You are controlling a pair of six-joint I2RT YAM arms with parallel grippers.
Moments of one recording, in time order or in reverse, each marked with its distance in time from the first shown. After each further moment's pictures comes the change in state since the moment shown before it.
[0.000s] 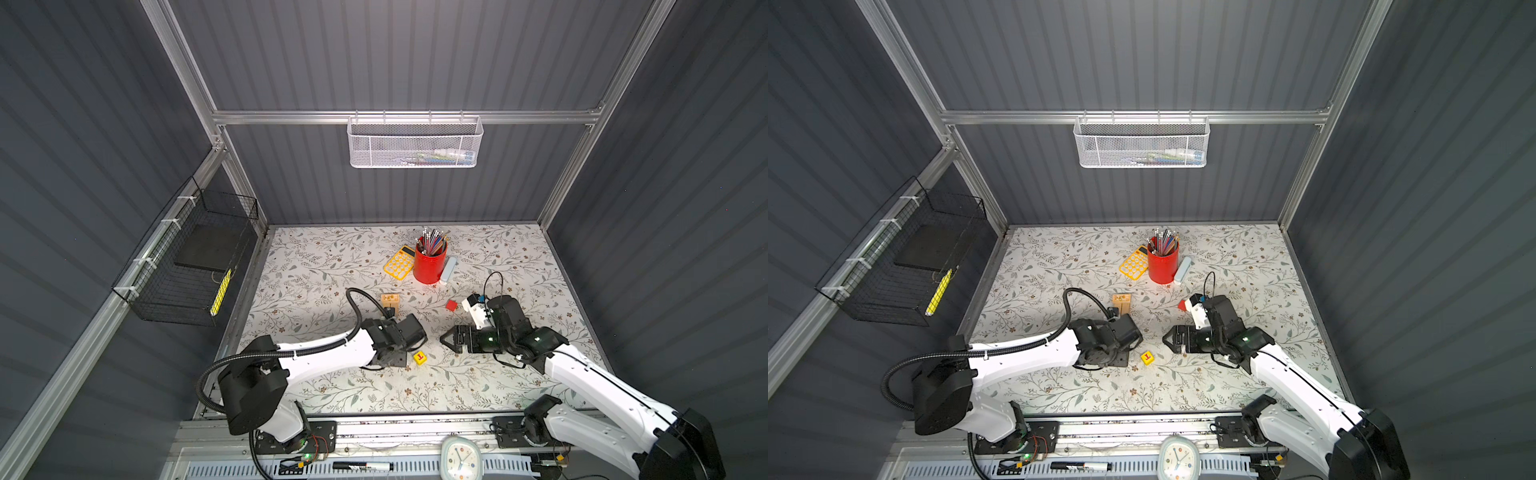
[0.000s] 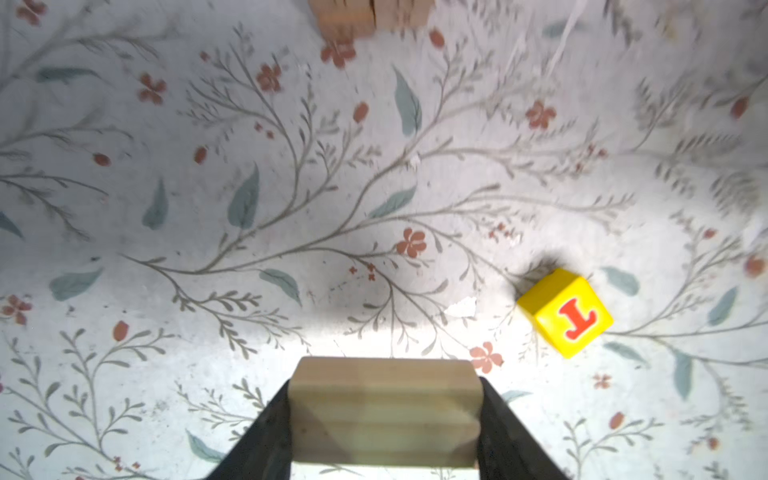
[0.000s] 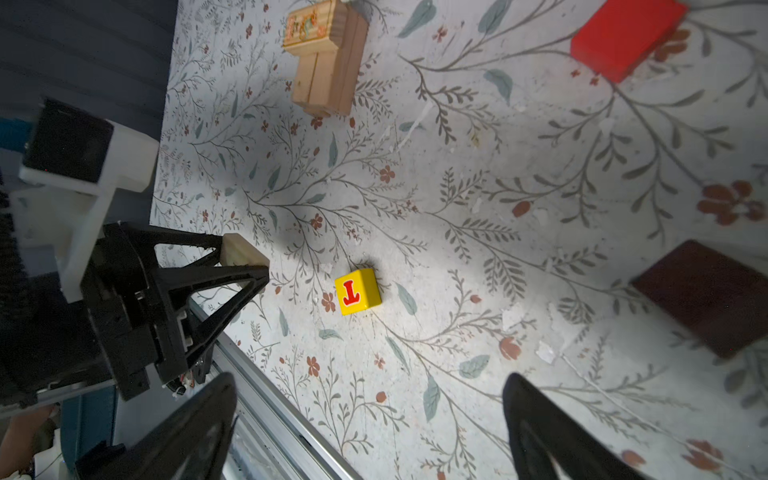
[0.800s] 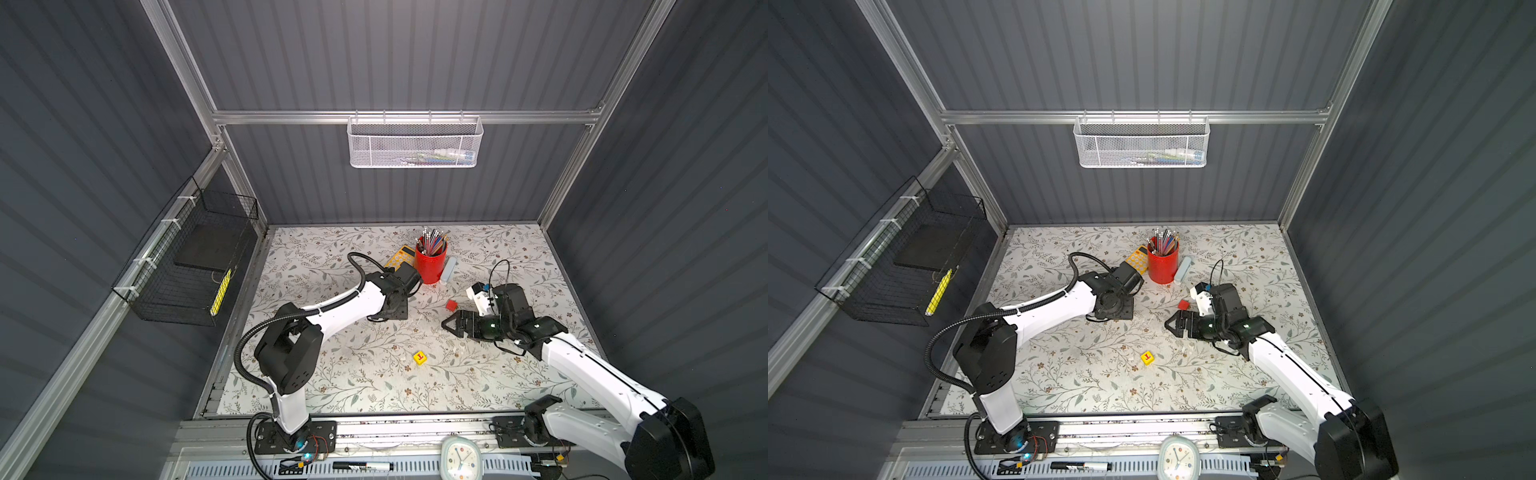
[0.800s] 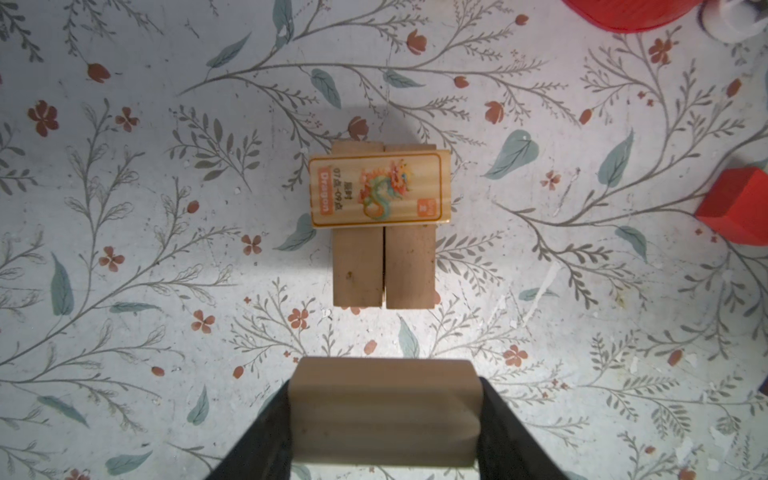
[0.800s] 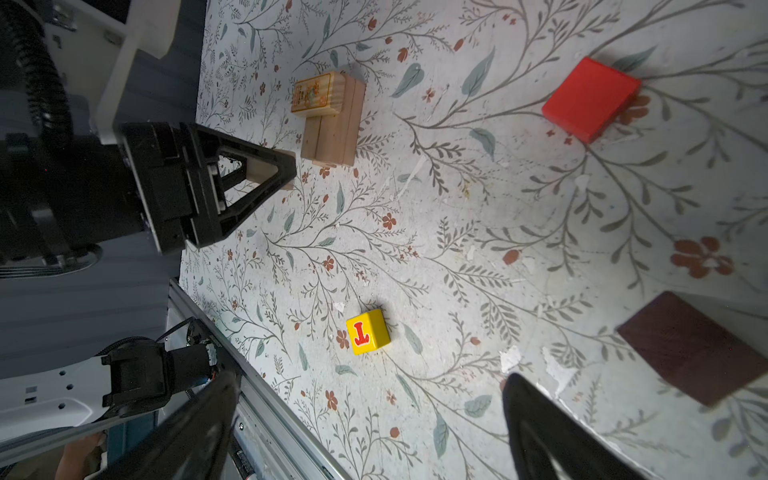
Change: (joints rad) left arm 0.269 0.310 0.369 -0.032 0.054 0.229; right arm -0.106 0.082 0.042 0.047 -0.080 0.013
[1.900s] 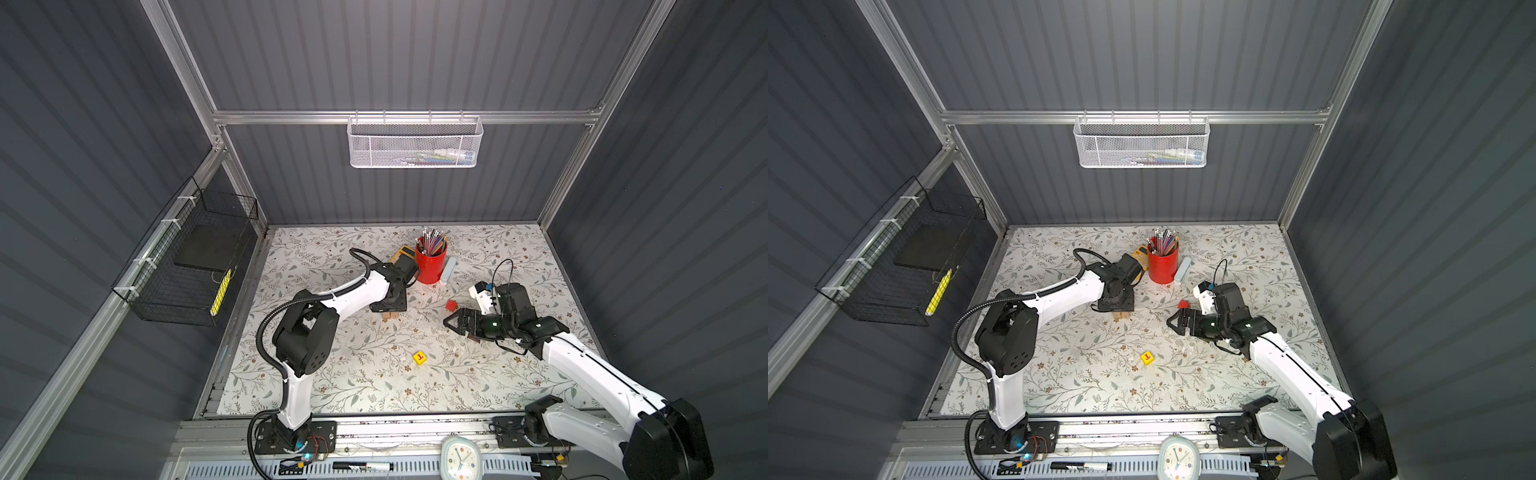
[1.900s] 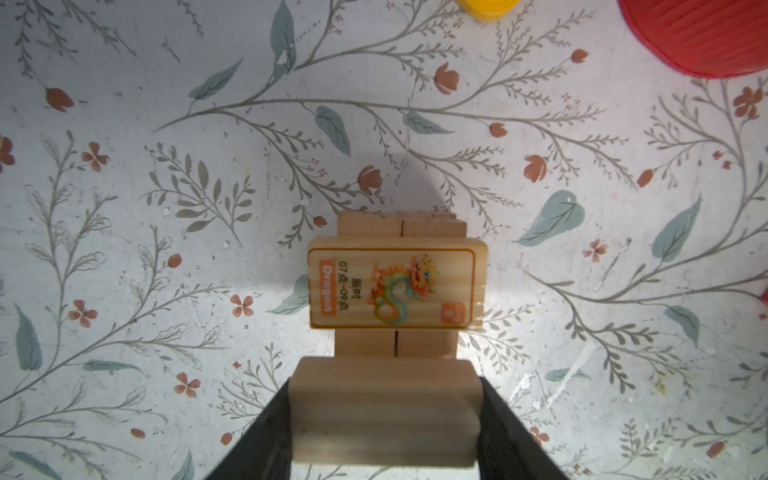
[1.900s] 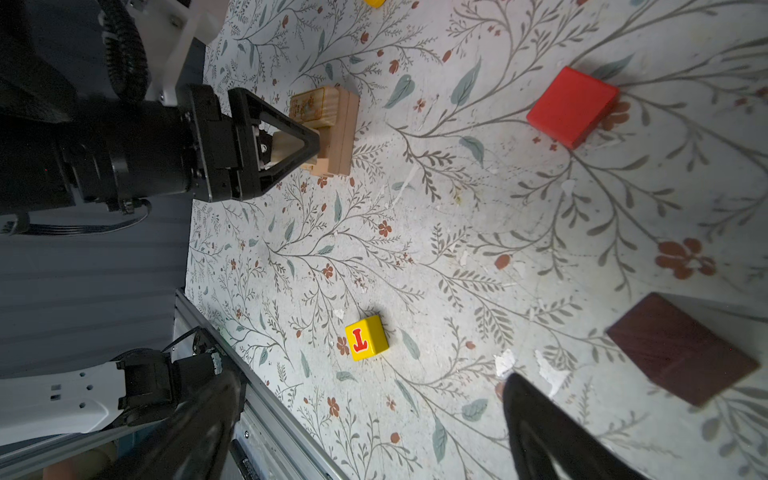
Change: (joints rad) left arm 0.061 0.139 0.112 -0.018 0.027 0.018; right arm -0.031 0.001 -0.006 0.014 -0.014 0.010
